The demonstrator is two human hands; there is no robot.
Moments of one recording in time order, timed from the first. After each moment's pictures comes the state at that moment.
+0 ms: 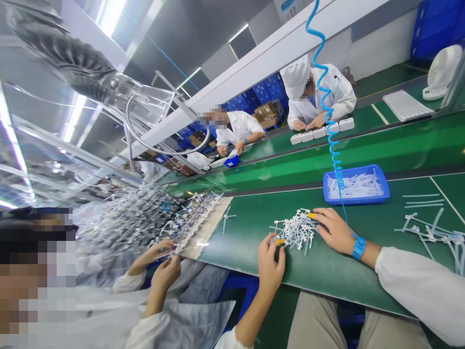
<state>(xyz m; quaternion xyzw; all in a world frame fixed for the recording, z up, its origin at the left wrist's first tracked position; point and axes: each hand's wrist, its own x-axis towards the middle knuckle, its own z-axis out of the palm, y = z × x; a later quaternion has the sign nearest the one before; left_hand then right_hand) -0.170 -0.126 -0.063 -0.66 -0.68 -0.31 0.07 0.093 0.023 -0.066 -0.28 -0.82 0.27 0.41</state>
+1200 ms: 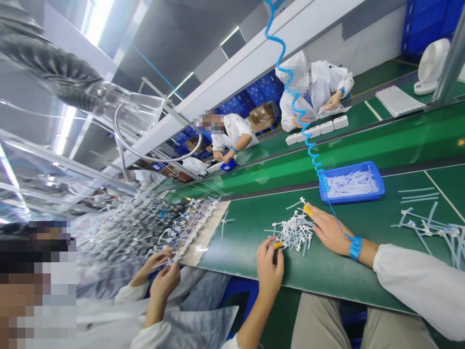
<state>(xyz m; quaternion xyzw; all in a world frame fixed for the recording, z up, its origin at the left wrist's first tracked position) -0.171 -0.127 -0.063 -0.66 -0.68 -0.32 0.08 0.090 0.018 -0.065 -0.28 -0.84 0.30 0.37</state>
